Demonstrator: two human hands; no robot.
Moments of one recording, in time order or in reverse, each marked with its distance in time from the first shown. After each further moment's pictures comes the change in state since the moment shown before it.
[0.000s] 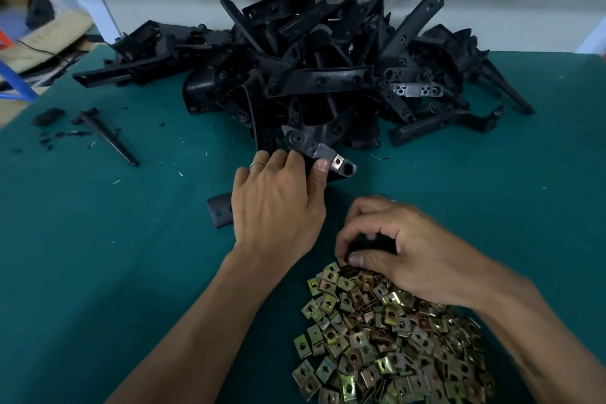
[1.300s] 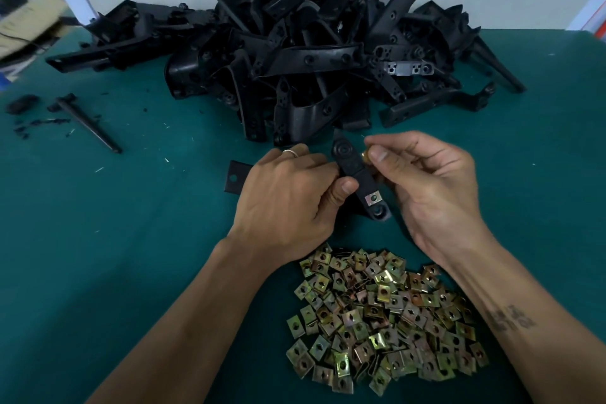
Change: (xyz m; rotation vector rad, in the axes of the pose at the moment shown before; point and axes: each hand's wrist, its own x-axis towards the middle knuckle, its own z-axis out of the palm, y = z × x) left_hand -0.006 0.002 0.000 -0.221 0.040 0.493; right_hand 0.016 -0.001 0.004 0.967 0.744 -0.036
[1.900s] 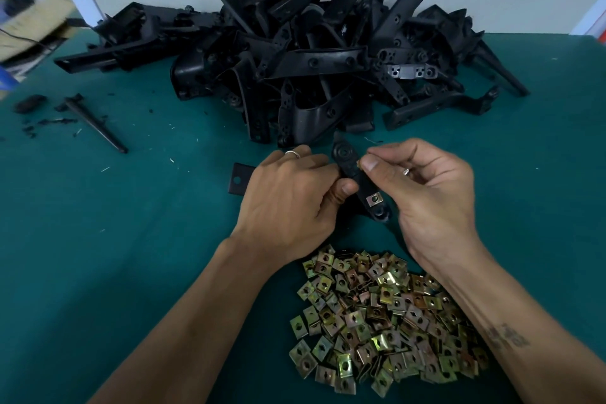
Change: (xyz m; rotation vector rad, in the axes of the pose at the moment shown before) left_hand 0.000 0.000 -0.001 -0.003 -0.015 -0.038; right_hand -0.007 0.007 0.008 -0.105 0.039 -0.069
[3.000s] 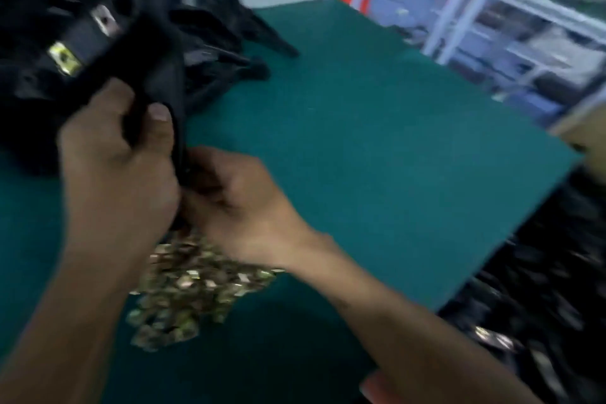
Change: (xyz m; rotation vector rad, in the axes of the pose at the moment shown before) left_hand 0.042 0.064 0.000 -0.519 0.132 -0.433; right_hand -0.073 -0.068 -0.006 -0.453 -0.038 0.003
